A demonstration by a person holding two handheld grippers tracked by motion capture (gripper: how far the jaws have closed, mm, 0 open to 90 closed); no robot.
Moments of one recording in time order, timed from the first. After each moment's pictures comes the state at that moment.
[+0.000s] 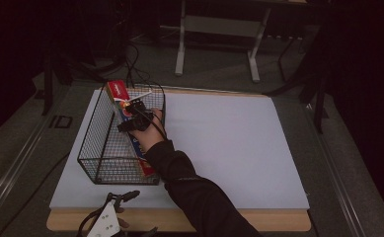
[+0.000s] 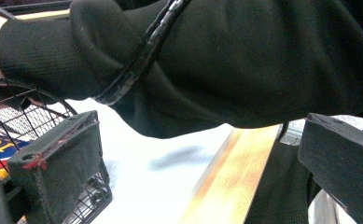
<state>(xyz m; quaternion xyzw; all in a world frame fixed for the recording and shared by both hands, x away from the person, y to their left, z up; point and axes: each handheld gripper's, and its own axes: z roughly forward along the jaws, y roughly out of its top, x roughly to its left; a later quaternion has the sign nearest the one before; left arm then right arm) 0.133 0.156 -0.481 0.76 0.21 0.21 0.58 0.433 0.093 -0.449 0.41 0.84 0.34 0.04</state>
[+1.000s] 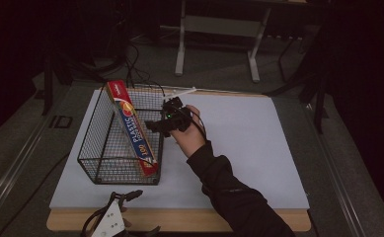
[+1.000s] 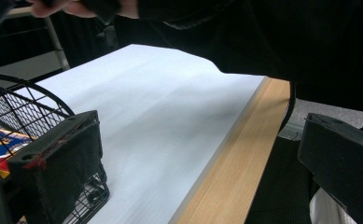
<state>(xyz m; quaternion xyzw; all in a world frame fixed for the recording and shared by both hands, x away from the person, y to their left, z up) 0.137 0.149 -0.483 0.77 0.21 0.21 0.57 0.399 -0.019 -0.391 0.35 0.83 0.43 0.07</state>
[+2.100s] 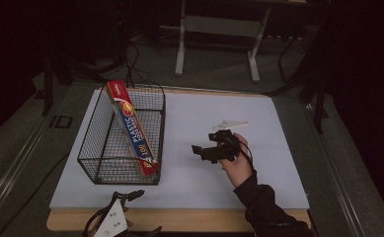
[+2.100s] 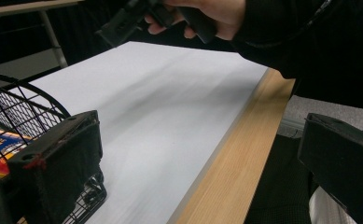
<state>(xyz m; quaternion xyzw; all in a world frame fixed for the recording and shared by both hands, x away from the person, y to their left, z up) 0.139 0.146 -0.485 0.77 0.21 0.21 0.57 0.355 -0.155 -0.442 0.37 0.82 0.43 0.09</state>
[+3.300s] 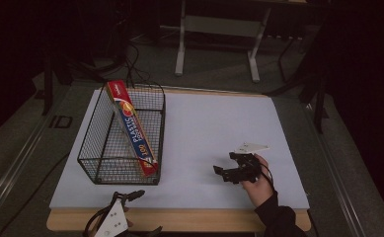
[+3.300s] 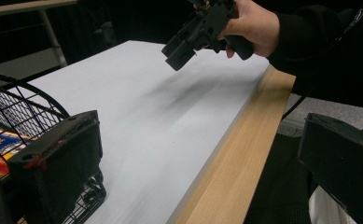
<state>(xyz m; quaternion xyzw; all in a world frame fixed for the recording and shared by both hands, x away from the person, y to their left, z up) 0.139 0.145 -0.485 0.77 0.21 0.21 0.56 0.320 -0.220 -0.487 0.37 0.83 0.41 0.11</state>
